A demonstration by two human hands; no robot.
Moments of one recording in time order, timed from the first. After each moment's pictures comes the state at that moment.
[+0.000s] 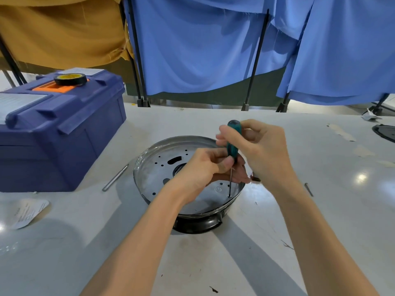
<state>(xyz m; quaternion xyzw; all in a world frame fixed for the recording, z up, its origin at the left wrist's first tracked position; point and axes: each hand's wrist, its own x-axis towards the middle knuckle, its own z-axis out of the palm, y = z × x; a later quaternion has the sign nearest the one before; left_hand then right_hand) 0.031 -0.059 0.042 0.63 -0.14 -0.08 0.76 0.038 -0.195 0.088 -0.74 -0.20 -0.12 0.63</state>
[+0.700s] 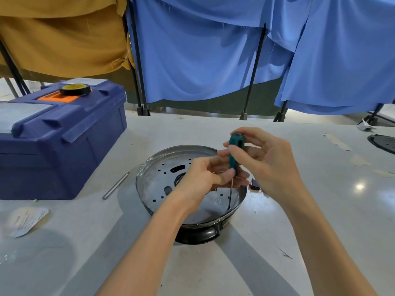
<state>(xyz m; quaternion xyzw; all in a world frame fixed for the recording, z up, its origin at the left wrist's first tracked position) 0.027 -0.060 0.043 0.61 -0.14 -0.06 0.78 0.033 -0.212 0.089 -0.74 -0.28 -0.12 0.60</state>
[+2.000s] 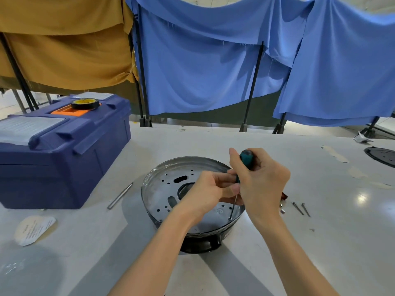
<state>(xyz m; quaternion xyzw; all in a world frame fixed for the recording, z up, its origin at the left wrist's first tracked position) 0.018 -0.066 0.049 0.65 -0.11 -0.07 0.75 0.020 -0.177 0.075 -0.76 -0.12 -0.41 0.50</state>
